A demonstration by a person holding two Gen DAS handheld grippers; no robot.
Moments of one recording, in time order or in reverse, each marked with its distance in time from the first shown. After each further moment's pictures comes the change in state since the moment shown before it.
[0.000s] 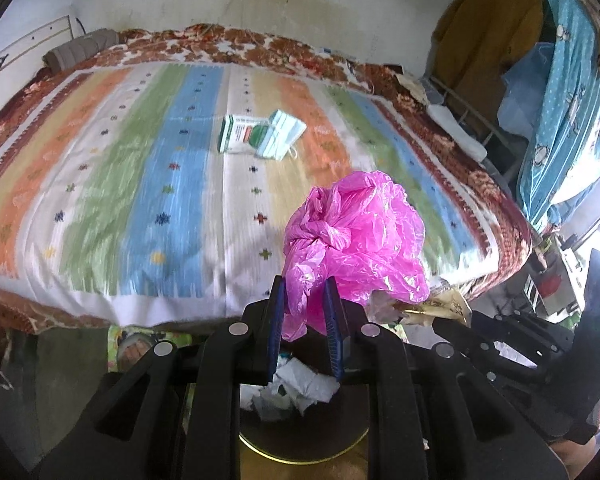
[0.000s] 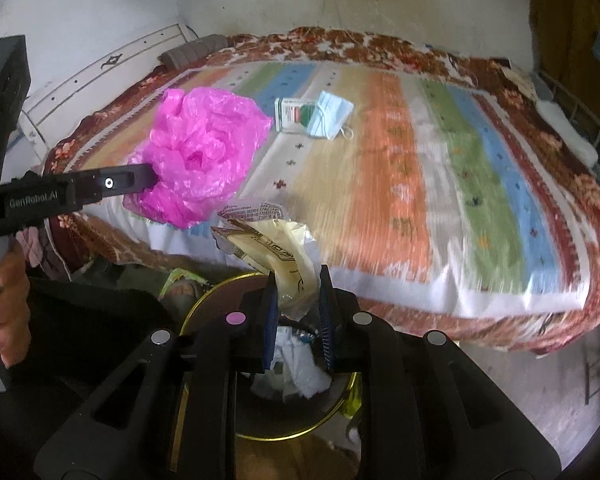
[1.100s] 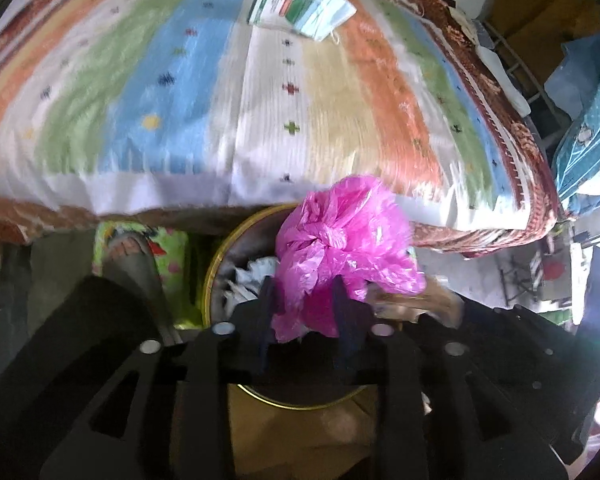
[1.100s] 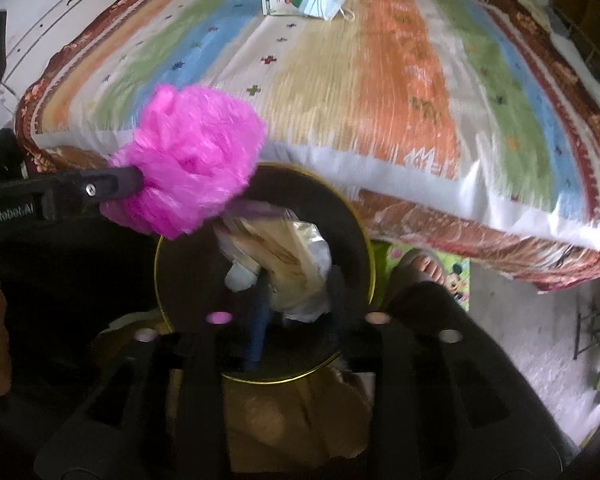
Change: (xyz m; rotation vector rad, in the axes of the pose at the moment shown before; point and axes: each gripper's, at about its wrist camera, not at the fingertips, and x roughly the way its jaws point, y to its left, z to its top) left arm 0.068 0.022 -0.048 -0.174 0.340 0.029; right arm 0.073 0.004 -0.040 0.042 0.360 -0.024
